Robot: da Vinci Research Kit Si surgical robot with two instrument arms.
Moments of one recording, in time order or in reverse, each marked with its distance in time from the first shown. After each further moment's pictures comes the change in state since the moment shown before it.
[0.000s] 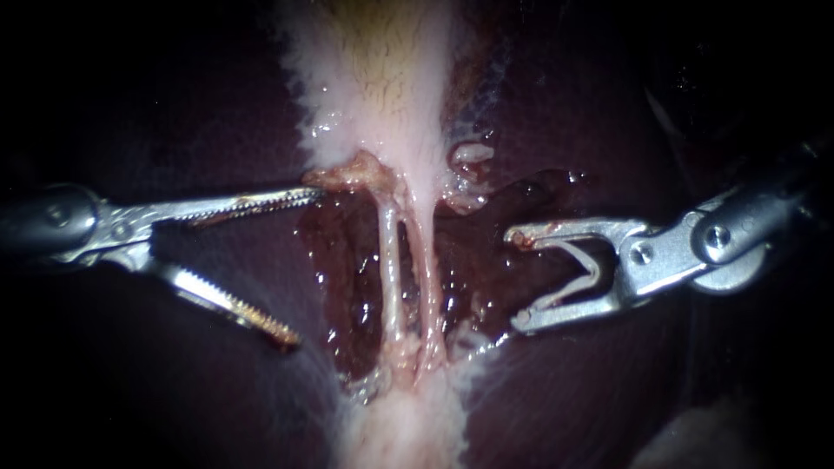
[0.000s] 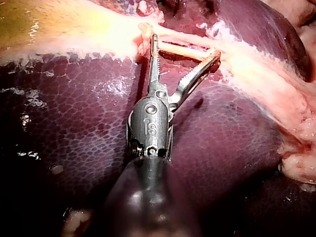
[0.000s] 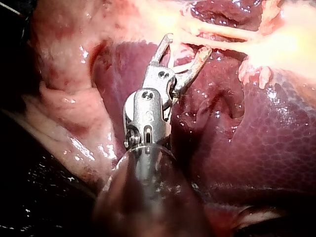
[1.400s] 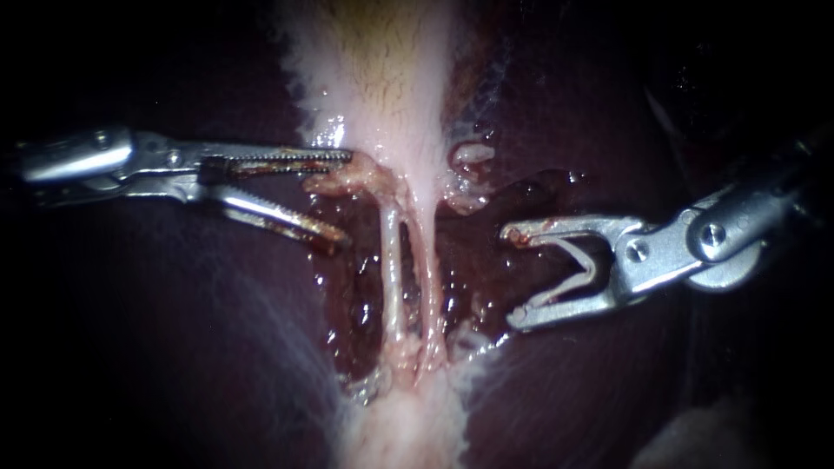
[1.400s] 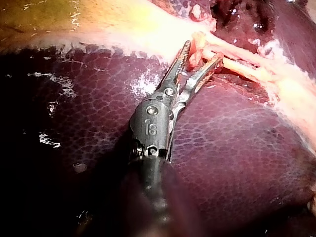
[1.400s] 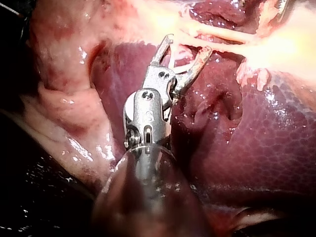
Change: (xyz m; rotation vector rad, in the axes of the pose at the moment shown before) right arm 0.000 0.000 0.000 -0.005 -0.002 -0.005; left arm -0.004 -0.009 0.001 0.081 -0.091 -0.156
